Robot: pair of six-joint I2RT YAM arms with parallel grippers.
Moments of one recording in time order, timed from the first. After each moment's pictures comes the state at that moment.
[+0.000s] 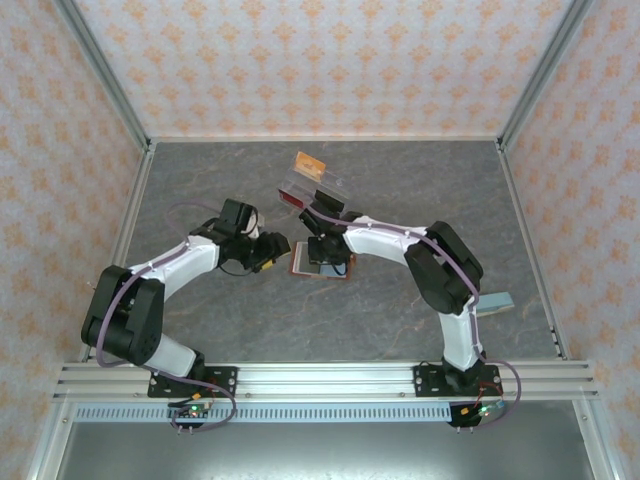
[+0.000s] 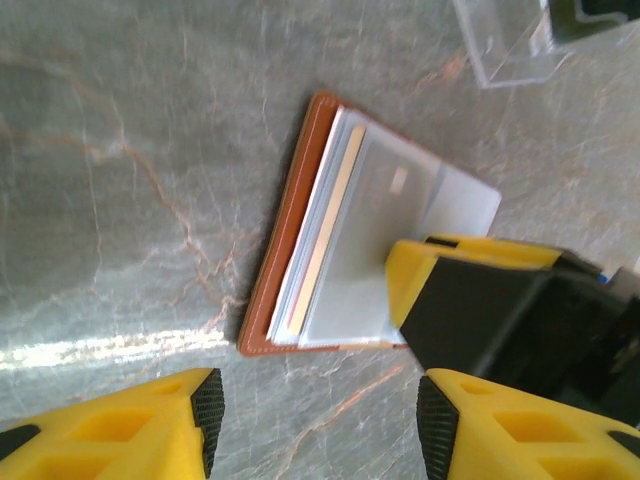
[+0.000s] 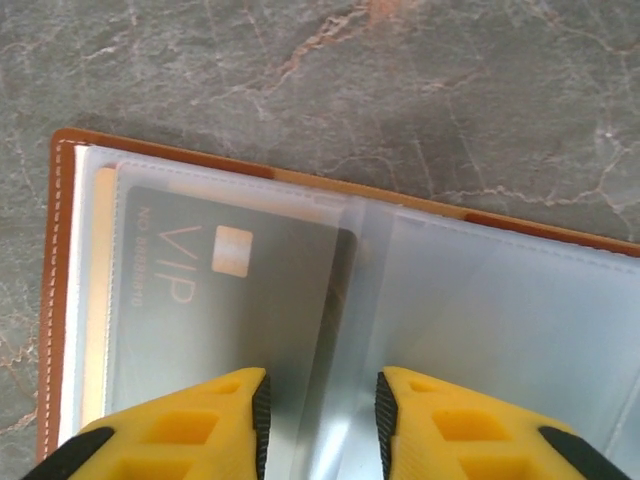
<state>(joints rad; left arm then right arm) -0.28 1.49 0.82 -0.38 0.47 -0.80 0.78 2.00 1.37 -0.59 0.01 0.71</state>
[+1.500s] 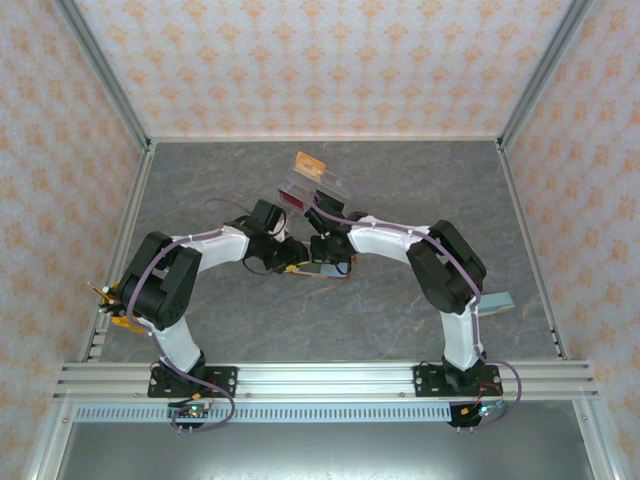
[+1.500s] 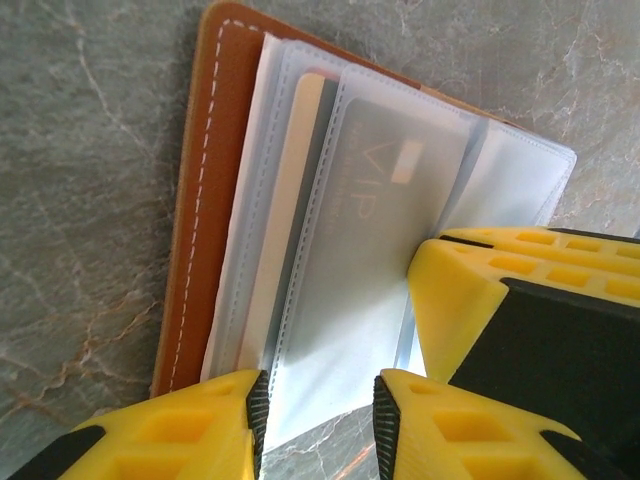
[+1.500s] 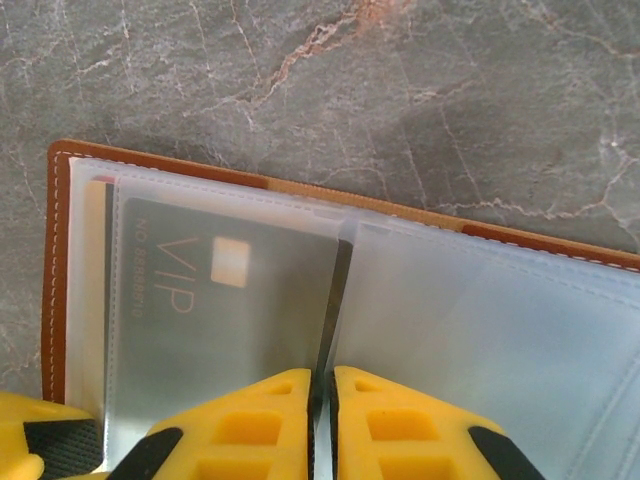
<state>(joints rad) -0.39 1.75 0.94 -0.32 0.50 -0.76 0.76 1.99 1.33 -0.54 -0.03 0.71</state>
